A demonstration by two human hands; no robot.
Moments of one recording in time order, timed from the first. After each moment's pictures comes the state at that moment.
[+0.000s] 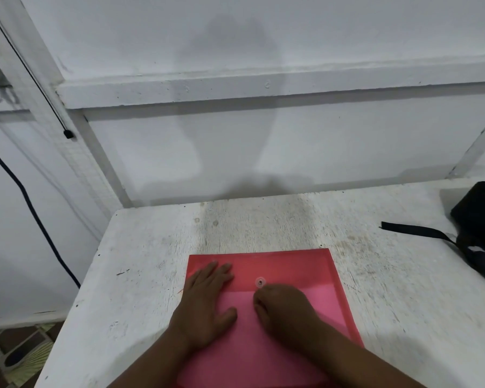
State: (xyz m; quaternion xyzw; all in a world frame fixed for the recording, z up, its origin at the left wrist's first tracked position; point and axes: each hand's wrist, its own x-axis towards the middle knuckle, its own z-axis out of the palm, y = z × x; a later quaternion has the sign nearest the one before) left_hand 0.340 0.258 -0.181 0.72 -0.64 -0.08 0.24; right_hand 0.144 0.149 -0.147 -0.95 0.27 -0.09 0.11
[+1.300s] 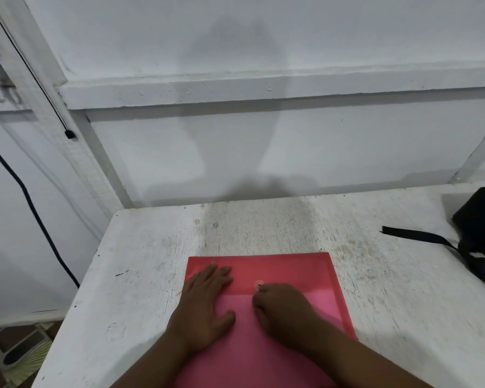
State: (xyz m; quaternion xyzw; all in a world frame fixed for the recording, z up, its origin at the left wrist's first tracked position) left_hand 0.340 0.259 -0.180 0.72 -0.64 -0.07 0.25; right_hand 0.148 0.140 -0.137 -0.97 0.21 -0.04 0.07
